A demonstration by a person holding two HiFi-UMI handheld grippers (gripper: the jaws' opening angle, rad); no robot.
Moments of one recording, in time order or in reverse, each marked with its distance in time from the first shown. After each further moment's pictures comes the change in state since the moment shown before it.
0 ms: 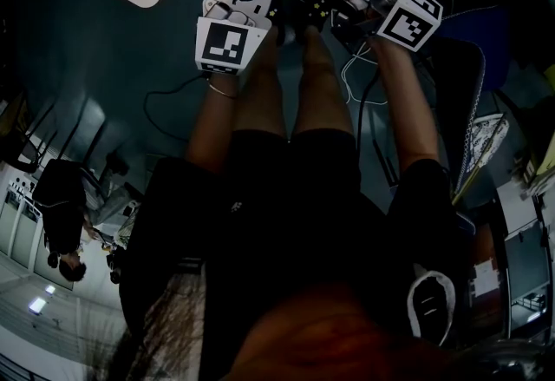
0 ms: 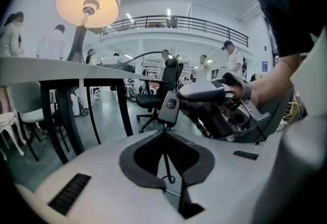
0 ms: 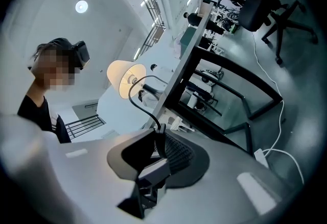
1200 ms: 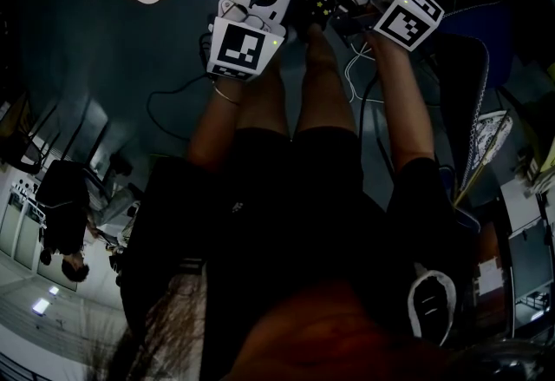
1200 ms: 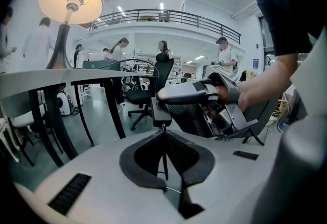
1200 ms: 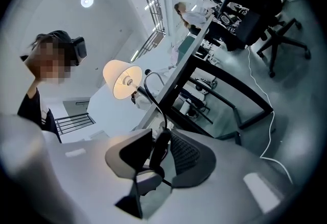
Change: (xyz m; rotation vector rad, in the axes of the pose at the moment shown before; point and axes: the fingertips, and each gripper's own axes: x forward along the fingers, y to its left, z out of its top) left arm 0.005 -0.034 0.005 0.071 0.064 -0.096; right arm -0.008 -0.012 0.008 -0.064 -0.069 -0.102
